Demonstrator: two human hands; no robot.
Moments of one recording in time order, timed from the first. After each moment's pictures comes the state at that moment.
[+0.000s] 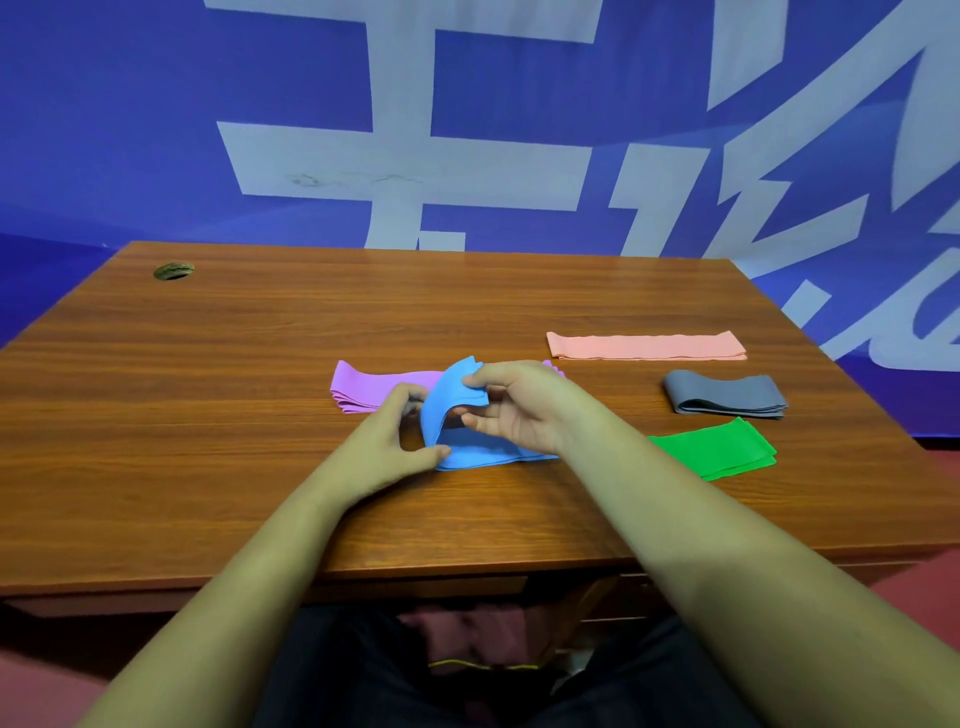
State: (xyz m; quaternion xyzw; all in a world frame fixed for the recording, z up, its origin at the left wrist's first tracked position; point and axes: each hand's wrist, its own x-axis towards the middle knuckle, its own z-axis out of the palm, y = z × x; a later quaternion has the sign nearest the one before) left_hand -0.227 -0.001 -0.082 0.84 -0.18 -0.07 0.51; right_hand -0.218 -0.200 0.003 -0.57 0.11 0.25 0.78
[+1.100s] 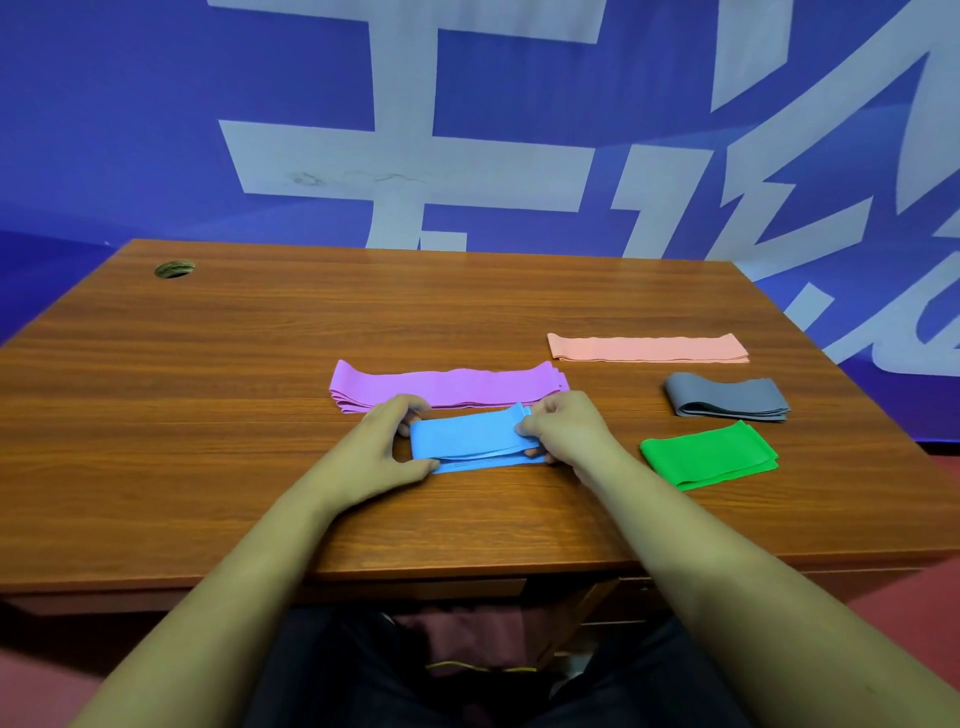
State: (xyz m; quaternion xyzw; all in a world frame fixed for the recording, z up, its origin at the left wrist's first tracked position) left_hand -0.224 0.010 -0.093 0.89 -0.19 -0.03 0.41; right_hand -0.227 -0.240 -0.035 -0.86 0.17 0.09 0.48
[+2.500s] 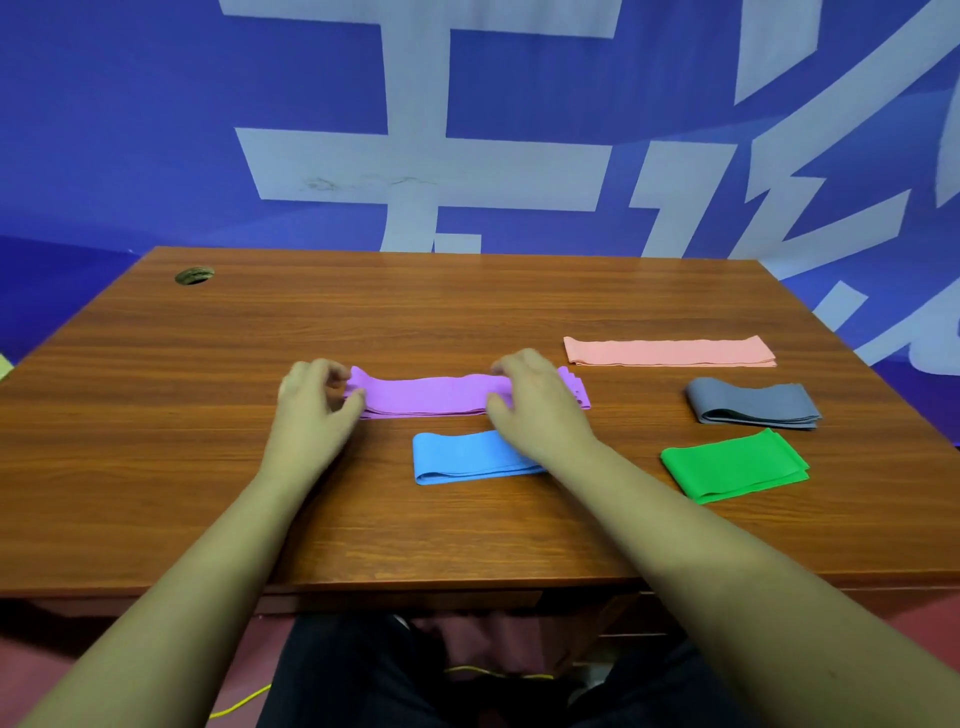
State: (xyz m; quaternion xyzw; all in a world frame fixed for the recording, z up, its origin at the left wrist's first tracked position) left_hand -0.204 0.055 -0.072 0.91 0.02 0.20 0.37; right_hand -0.205 -0.207 -0.035 -0.96 -0.12 -0.08 0.25
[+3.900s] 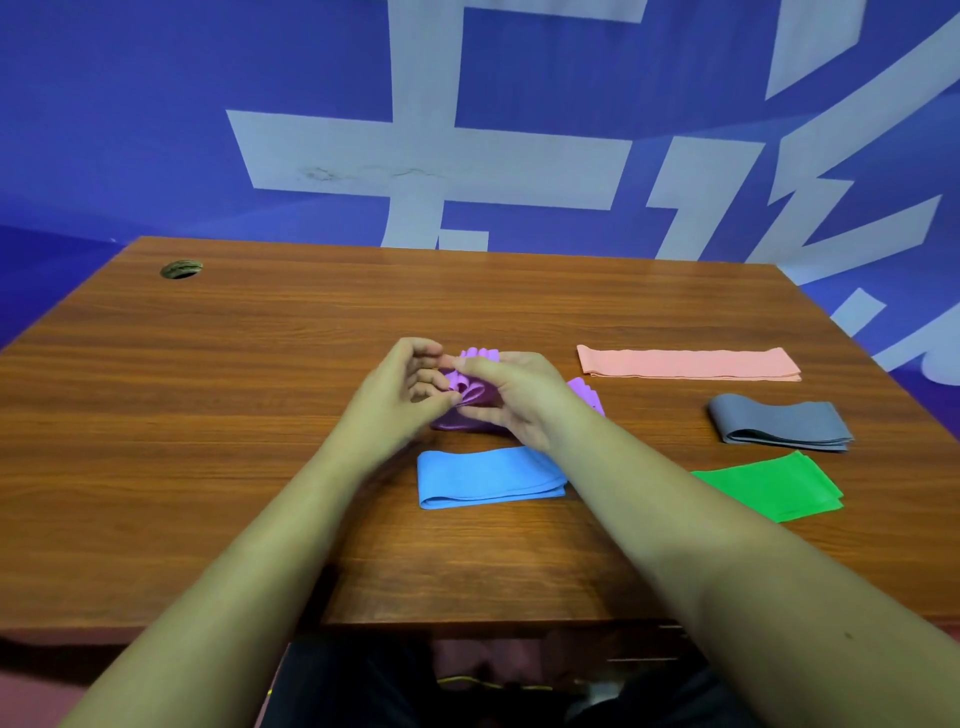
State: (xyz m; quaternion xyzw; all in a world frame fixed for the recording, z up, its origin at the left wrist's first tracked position) left_hand -0.176 -0.010 -0.047 0.76 -0.12 0.02 0.63; right_hand -0.163 -0.171 -0.017 -0.61 0.09 0.18 0.76
